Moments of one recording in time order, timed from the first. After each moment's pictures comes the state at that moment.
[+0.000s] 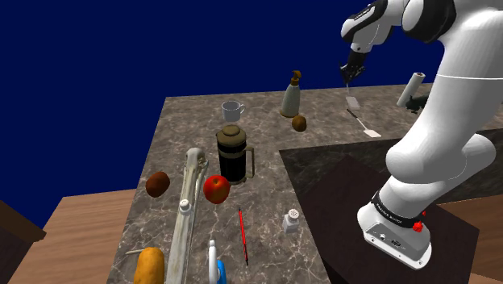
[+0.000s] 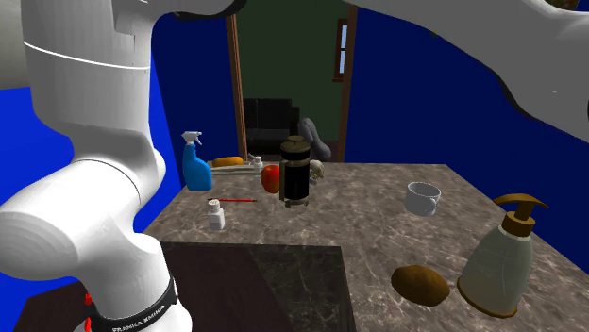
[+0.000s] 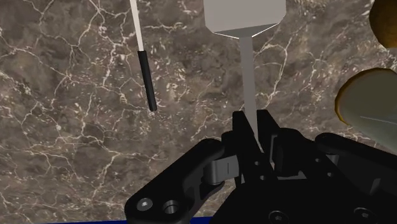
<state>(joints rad) -0.49 0.28 -0.34 -1.81 0.13 2.14 -0.30</state>
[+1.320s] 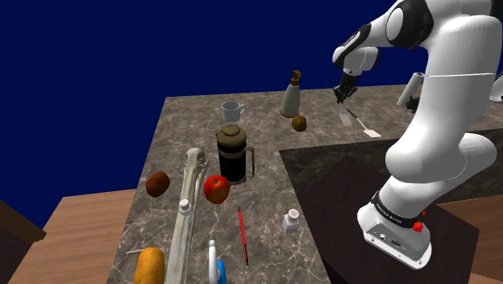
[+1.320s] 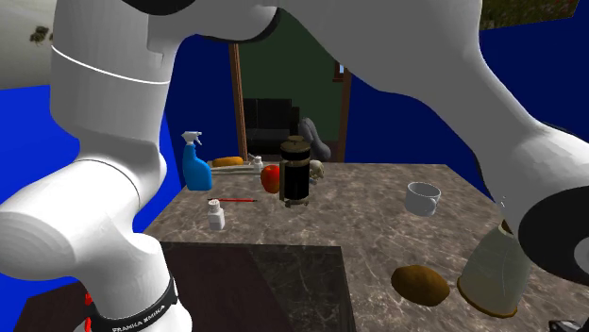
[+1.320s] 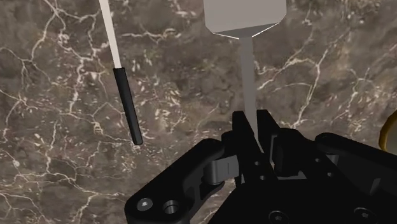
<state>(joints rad) -0.51 0.42 -0.31 -1.91 0.20 2.36 -0.35</state>
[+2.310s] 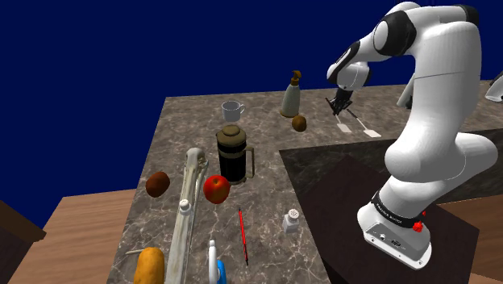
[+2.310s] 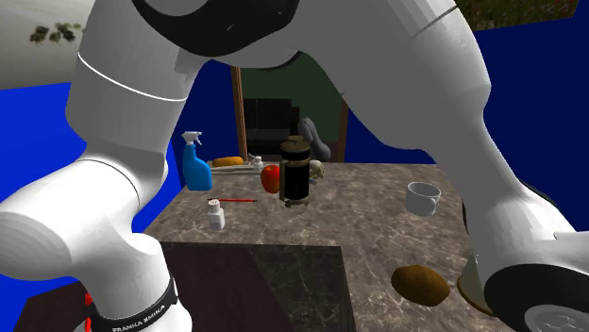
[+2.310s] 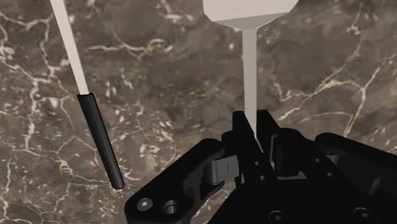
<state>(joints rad) -0.54 0.55 -0.27 -1.92 0.26 2.51 -0.39</state>
